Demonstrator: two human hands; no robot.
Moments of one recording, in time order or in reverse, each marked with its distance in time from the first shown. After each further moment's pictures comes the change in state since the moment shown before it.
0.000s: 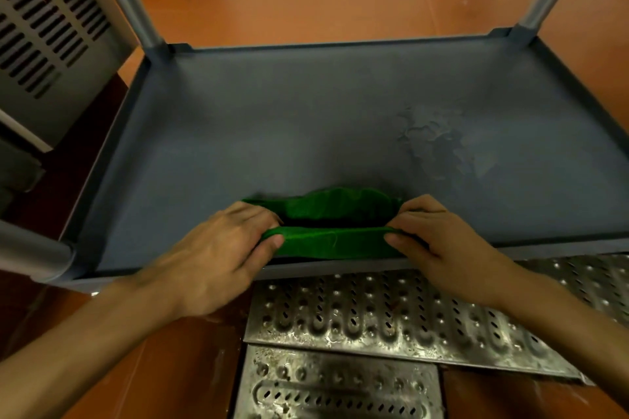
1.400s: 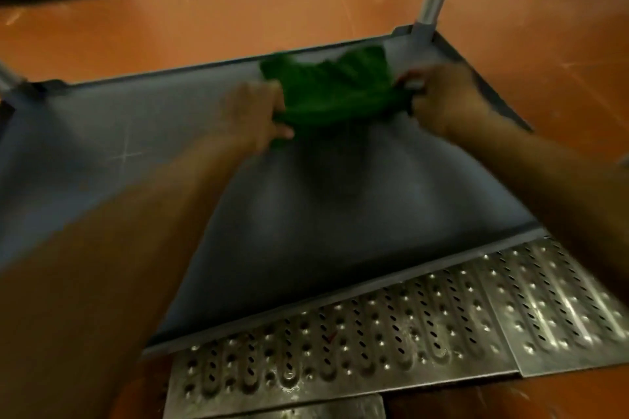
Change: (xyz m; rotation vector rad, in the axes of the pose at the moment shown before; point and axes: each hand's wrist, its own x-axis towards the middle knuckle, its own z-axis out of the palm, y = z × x) left_hand 0.269 0.066 -0.034 0.099 0.123 -0.220; right_hand 0.079 0.132 -0.155 -0.179 0.359 0.630
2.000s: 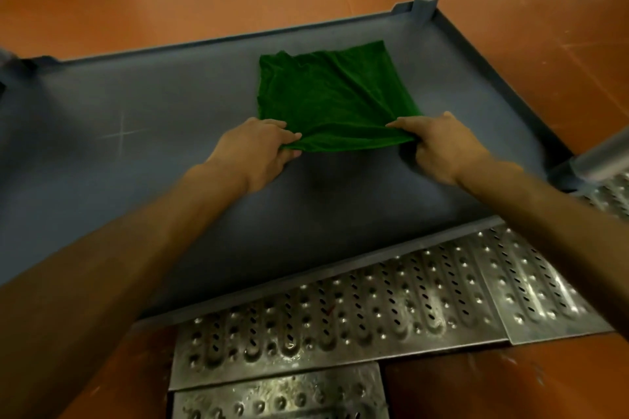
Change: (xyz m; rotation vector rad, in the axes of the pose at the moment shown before) left_hand -0.044 -0.016 0.050 0.122 -0.165 0.210; right_hand -0.064 0.044 0.041 -0.215 -0.216 -0.156
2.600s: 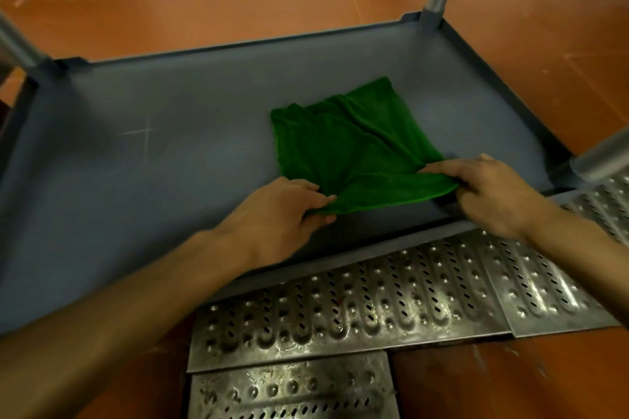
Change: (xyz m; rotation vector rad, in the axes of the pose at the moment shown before) left_hand -0.093 0.032 0.018 -0.331 -0.010 0.204; right_hand -0.091 -0.016 -0.020 0.107 -0.035 -0.041
